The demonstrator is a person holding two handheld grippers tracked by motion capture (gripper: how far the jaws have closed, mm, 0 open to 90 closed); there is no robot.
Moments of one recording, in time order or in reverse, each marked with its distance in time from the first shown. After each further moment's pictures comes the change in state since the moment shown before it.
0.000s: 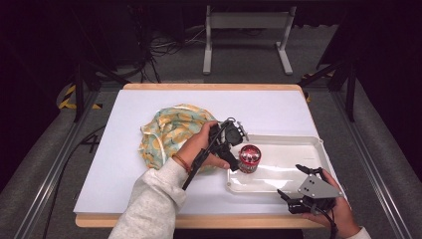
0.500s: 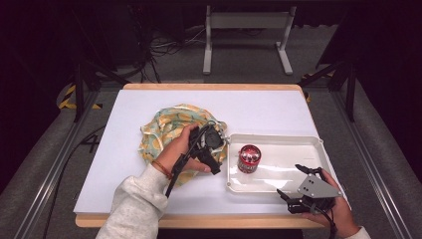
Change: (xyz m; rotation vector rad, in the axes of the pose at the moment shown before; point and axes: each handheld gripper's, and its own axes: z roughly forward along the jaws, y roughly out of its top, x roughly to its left) left arm 0.009 -0.047 -0.010 0.011 0.052 -0.038; right arm 0.000 0.000 0.001 0.002 0.003 -0.001
